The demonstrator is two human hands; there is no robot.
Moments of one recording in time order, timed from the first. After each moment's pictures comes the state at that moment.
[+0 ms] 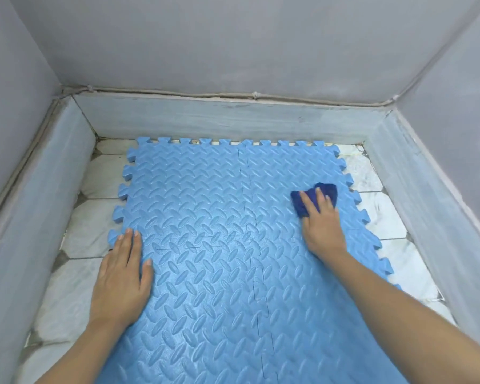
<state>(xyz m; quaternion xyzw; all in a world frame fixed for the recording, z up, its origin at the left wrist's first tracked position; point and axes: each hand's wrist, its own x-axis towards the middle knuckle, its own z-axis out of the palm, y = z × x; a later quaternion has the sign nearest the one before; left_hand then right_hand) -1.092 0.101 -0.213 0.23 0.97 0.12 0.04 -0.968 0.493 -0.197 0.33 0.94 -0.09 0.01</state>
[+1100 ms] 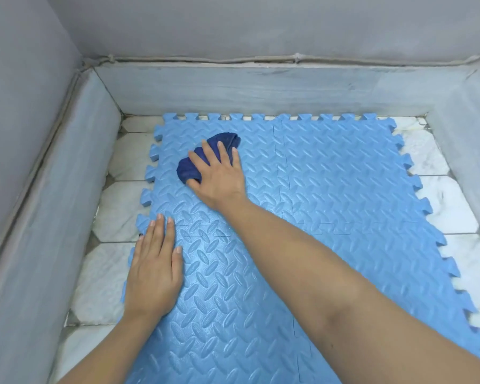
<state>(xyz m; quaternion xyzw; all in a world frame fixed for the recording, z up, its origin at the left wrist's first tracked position) -1.087 0.102 -0.214 0.23 0.97 0.11 0.04 -1.179 0.305 -0.197 0.09 0.99 -0.08 0.07</state>
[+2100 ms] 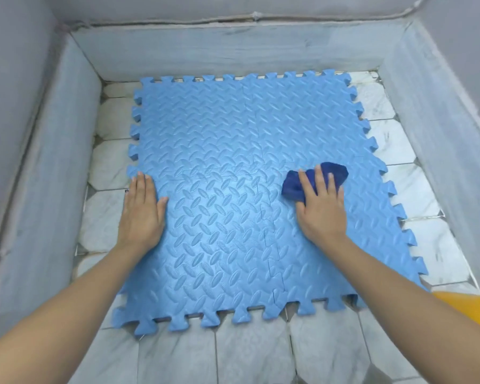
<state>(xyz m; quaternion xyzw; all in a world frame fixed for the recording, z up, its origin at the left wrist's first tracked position) -1.074 0.088 -0.199 0.23 0.96 0.12 0.12 -0.879 0.389 -0.191 0.33 0.94 -0.06 0.05</state>
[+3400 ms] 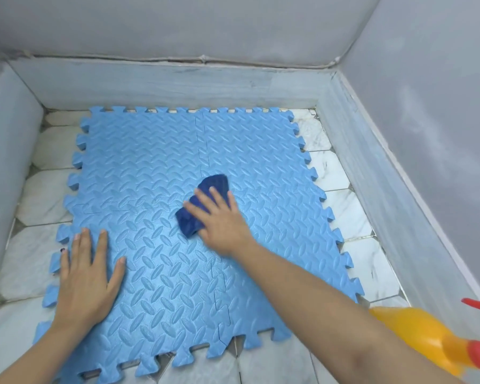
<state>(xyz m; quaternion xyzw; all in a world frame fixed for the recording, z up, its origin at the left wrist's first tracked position) -1.016 0.079 -0.207 0.23 0.96 0.11 0.06 -0.944 0.357 -0.188 0.08 0.99 -0.06 0.09</state>
